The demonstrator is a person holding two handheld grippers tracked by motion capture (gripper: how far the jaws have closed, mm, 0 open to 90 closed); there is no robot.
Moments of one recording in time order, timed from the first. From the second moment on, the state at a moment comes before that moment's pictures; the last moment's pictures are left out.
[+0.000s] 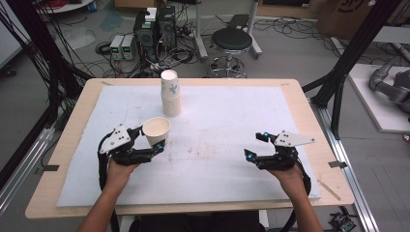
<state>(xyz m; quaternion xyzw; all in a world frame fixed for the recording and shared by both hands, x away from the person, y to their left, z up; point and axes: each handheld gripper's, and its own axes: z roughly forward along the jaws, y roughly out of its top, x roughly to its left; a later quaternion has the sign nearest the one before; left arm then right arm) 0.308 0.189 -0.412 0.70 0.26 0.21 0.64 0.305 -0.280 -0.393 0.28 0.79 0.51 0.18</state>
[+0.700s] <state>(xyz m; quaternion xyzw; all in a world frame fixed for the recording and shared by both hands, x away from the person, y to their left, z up) 0.328 0.245 -0.417 0.66 0.34 0.29 0.60 0.302 -0.283 -0.396 0.28 0.79 0.51 0.18</state>
